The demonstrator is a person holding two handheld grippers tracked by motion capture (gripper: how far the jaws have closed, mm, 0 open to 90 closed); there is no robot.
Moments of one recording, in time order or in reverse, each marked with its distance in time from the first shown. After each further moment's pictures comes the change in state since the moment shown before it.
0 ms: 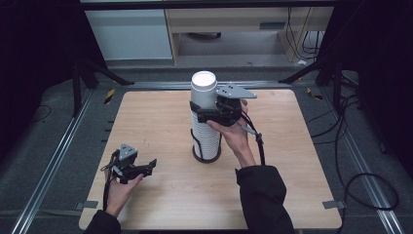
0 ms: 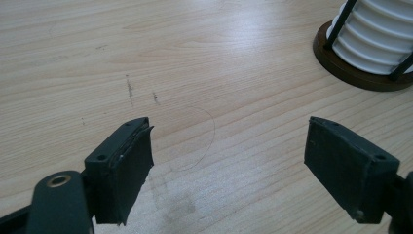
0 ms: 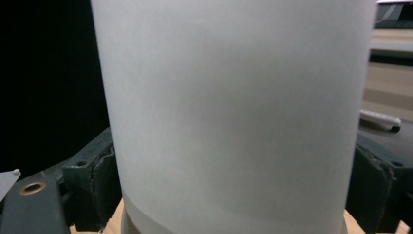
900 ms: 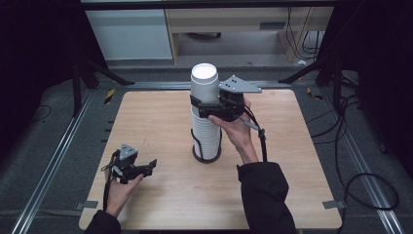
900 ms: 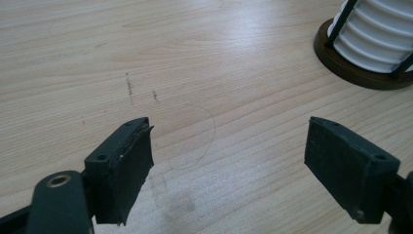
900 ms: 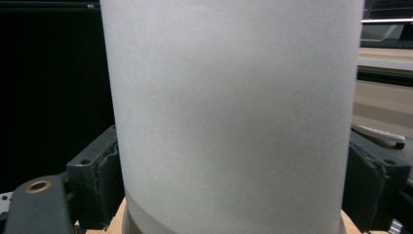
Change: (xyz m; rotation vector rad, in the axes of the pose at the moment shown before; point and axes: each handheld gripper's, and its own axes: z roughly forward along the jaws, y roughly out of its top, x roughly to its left) left arm 0.000 0.000 0.000 0.004 0.002 -0.002; right arm 0.000 0.021 -0.008 -0.037 0.019 -0.010
